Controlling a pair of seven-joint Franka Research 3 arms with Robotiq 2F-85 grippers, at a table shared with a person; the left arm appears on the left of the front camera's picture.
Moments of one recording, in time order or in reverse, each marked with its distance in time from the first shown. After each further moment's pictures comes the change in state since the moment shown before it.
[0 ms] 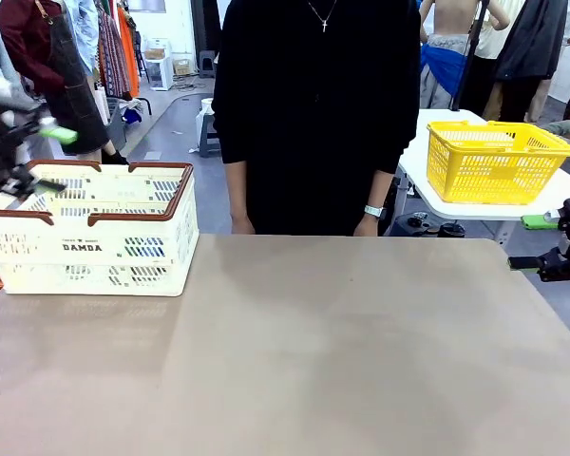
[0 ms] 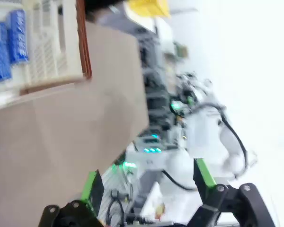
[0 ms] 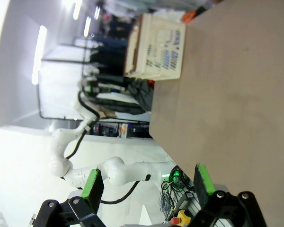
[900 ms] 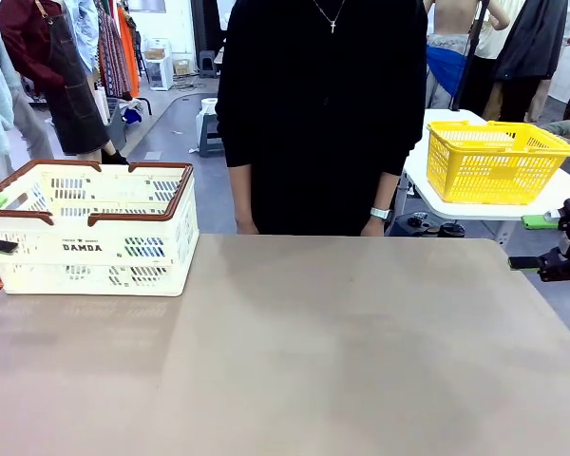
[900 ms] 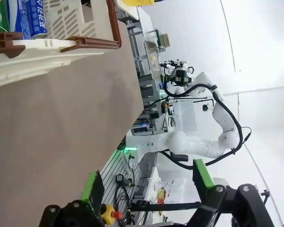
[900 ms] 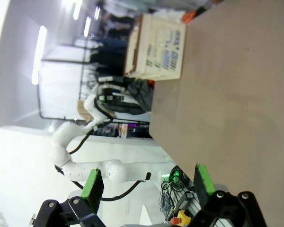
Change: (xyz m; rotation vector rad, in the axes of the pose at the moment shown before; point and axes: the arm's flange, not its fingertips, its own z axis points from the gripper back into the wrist) left arm -0.024 0.082 0.038 -0.071 0.053 -0.025; right arm 0.000 0.000 0.000 0.000 0.000 0.000
